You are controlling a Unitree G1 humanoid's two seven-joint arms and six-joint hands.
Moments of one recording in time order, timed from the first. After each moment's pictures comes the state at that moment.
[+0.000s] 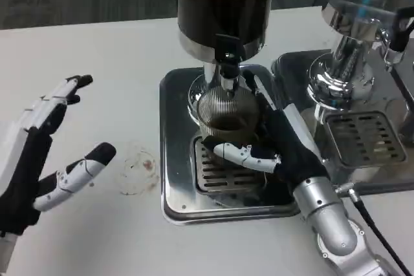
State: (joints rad) left arm 0.04 0.53 0.10 0.48 0.53 -0.84 0.35; right arm -0.39 -0.07 0.21 0.83 -0.29 -0.51 -0.12
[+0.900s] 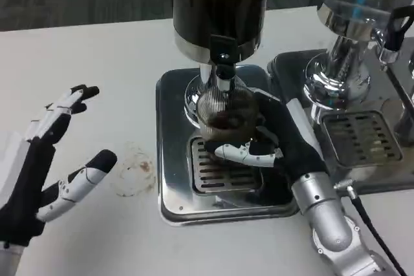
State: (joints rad) left arm 0.08 0.51 0.07 0.45 0.44 -0.86 0.31; right arm -0.43 -0.06 0.21 0.89 -0.28 -0.53 -0.18
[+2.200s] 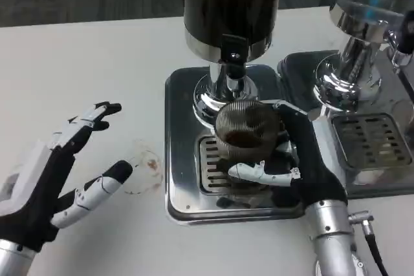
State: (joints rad) left arm 0.06 0.51 0.03 0.50 0.40 -0.86 0.20; right arm -0.22 -0.05 0.20 0.65 -0.41 -0.50 -0.43
